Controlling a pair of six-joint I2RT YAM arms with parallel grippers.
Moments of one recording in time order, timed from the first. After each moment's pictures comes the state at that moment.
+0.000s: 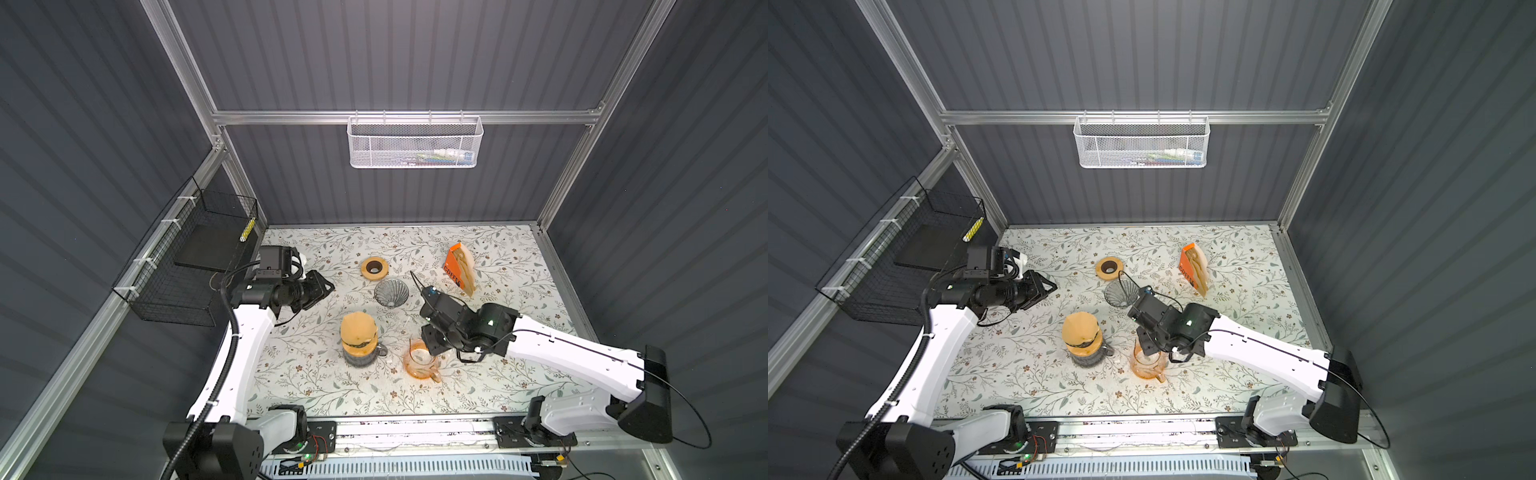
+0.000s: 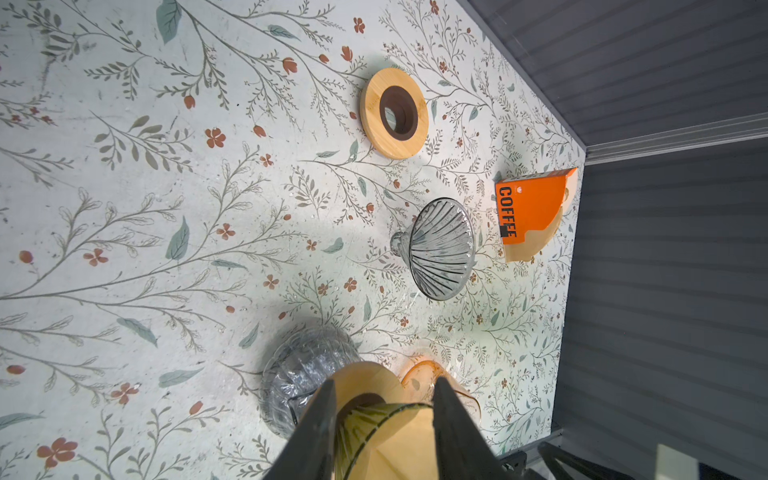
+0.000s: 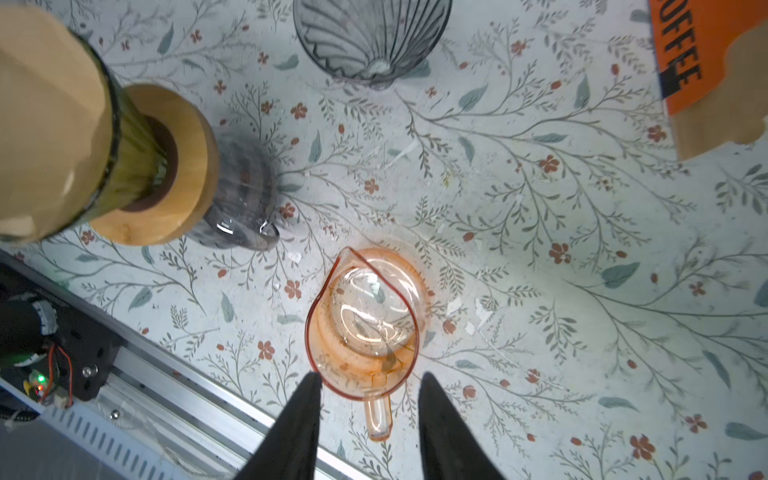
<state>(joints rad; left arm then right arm) -0.08 1.23 1.21 -0.93 0.42 -0.53 1.02 1.34 1.19 -0.89 0.19 0.58</state>
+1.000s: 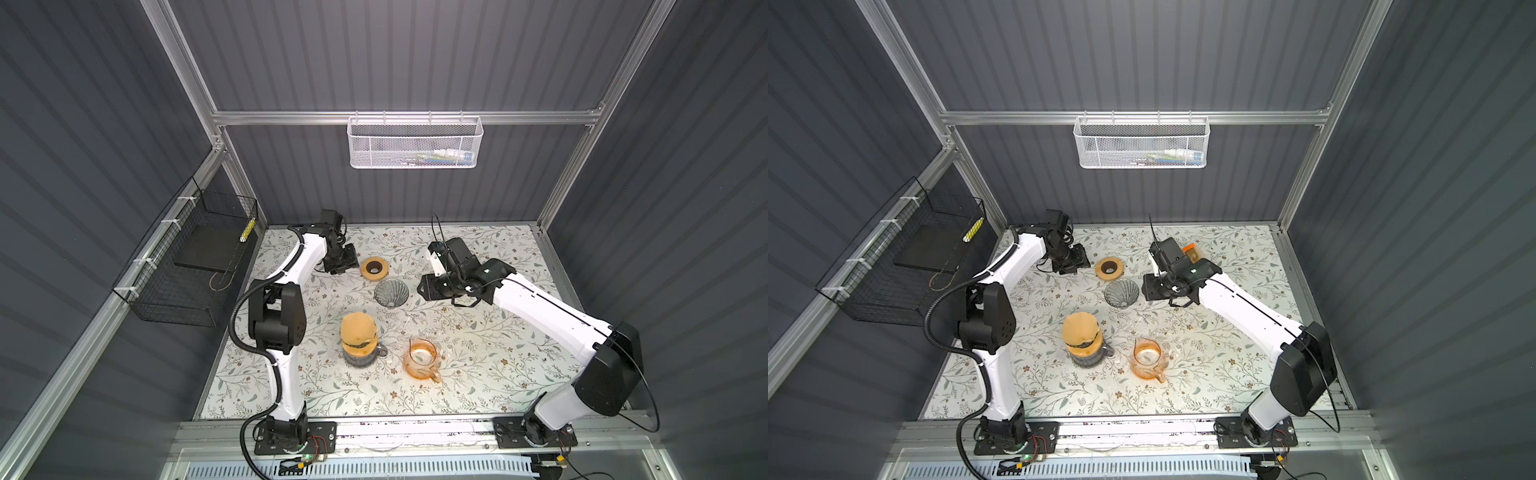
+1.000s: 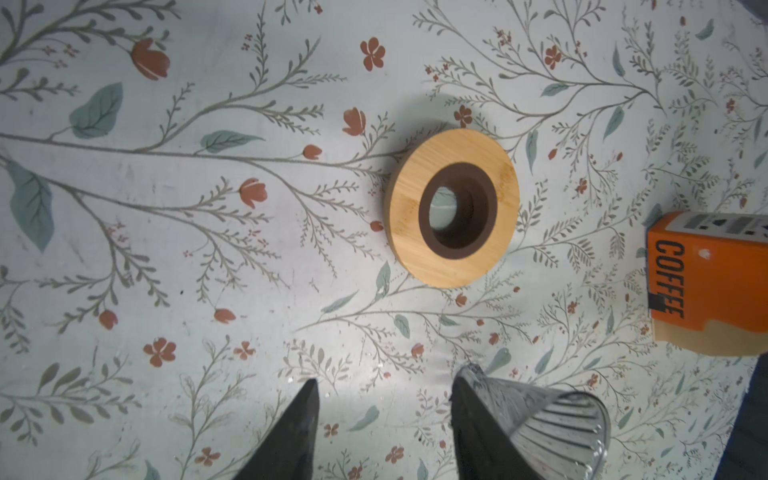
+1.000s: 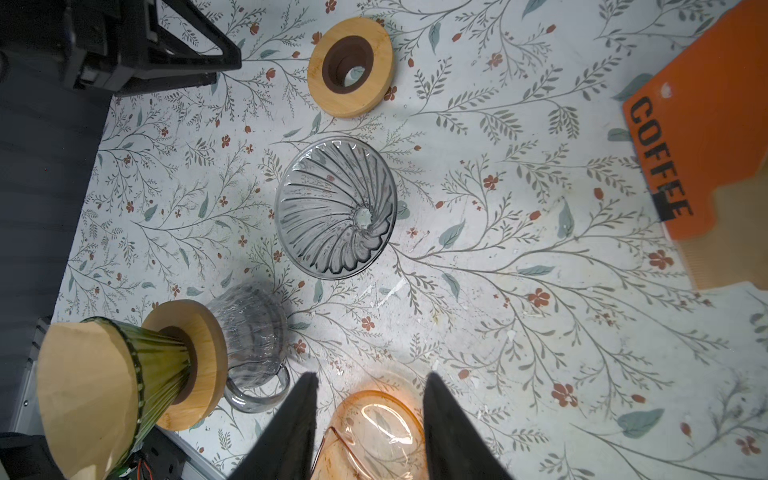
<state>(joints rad) -0.22 2.09 1.85 -0.98 0.22 -0.38 0.67 1.57 1.39 -0.73 -0.09 0.45</state>
